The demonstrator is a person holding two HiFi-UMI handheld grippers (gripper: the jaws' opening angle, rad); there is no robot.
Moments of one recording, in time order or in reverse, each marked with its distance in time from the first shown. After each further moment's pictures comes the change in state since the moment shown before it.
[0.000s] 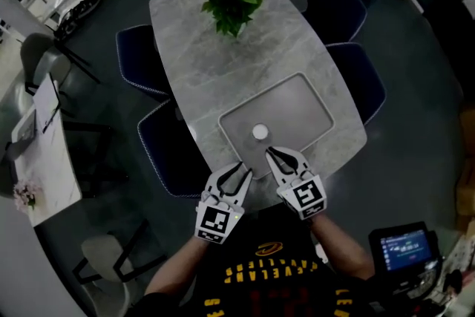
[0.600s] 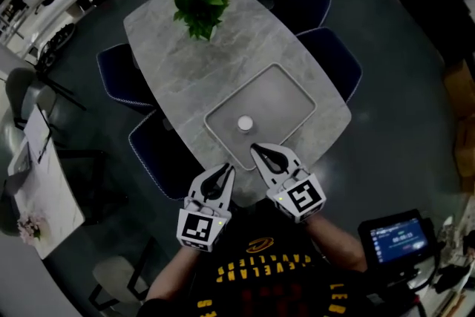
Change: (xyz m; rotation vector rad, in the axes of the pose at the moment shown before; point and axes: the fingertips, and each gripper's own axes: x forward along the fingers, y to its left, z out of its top) left arm -0.056 -0.010 0.041 -0.024 -0.087 -0.073; right arm -0.044 0.046 0.074 0.044 -0.211 -0.080
